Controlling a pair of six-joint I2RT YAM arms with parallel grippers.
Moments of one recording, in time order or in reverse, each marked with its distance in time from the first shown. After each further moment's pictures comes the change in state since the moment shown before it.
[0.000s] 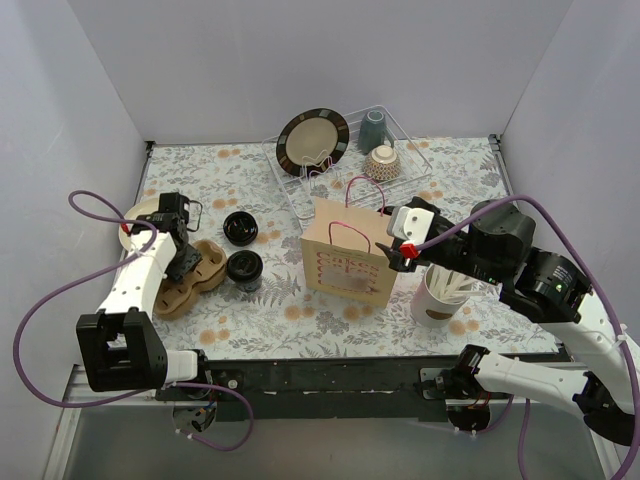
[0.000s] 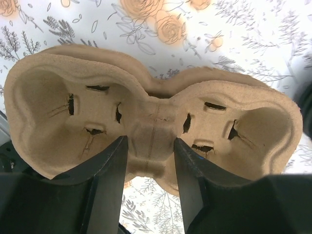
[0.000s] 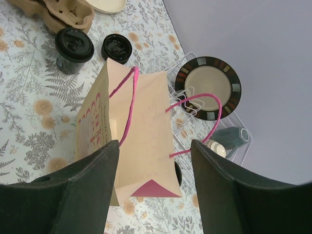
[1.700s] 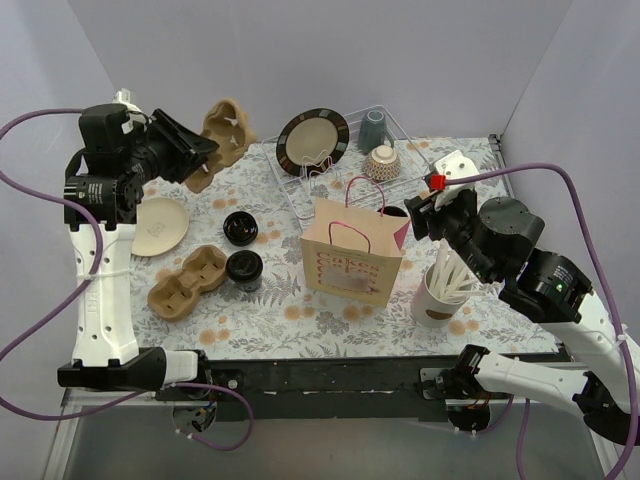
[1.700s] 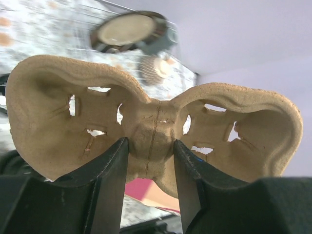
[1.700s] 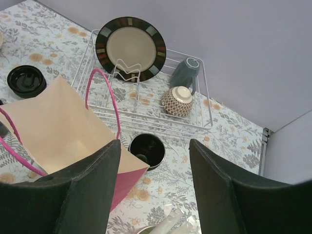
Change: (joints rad) left arm -0.026 -0.006 0.849 0.043 0.676 0.107; right arm 0.000 0.001 0.003 0.105 0.570 0.398
